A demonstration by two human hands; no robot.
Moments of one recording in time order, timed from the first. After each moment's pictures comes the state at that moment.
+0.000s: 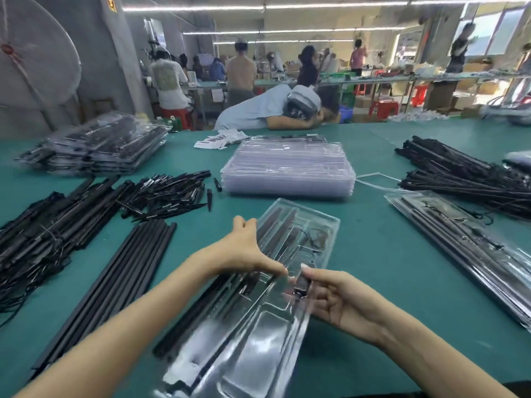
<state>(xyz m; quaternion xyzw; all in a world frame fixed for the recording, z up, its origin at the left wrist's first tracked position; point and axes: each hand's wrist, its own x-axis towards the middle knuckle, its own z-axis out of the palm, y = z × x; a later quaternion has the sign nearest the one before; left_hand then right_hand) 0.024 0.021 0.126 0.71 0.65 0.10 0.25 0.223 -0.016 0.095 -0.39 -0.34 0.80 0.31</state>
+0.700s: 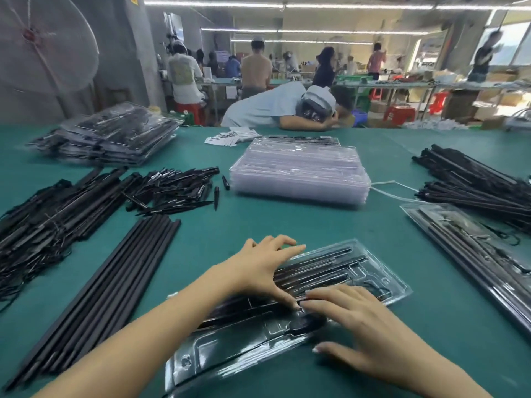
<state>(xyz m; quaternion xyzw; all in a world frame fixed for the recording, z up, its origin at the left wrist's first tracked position) 0.032 0.043 0.086 0.85 0.52 0.01 0.09 0.262 -0.011 0.068 -0.28 -0.94 -0.08 0.18</state>
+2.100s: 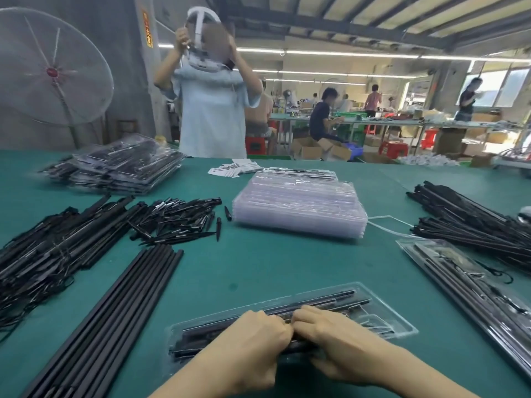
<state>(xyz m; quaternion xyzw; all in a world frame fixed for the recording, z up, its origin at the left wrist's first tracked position) 0.048 -0.038 0.108 0.87 0.49 -0.03 -0.05 0.222 0.017 0.096 -0.22 -0.97 0.03 0.05</state>
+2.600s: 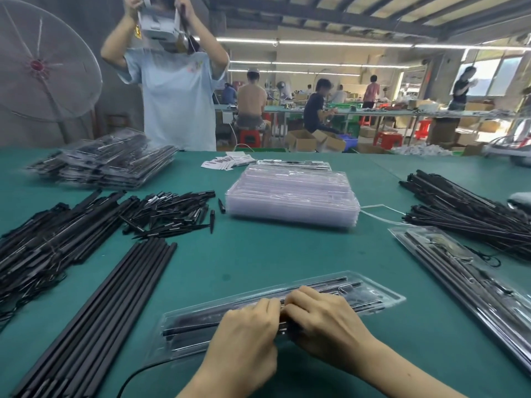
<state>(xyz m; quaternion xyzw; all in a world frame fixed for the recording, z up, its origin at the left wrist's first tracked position) 0.062 -0.057 0.094 0.79 0.59 0.12 -0.14 0.217 0.010 0.081 -0.24 -0.93 -0.14 0.25</state>
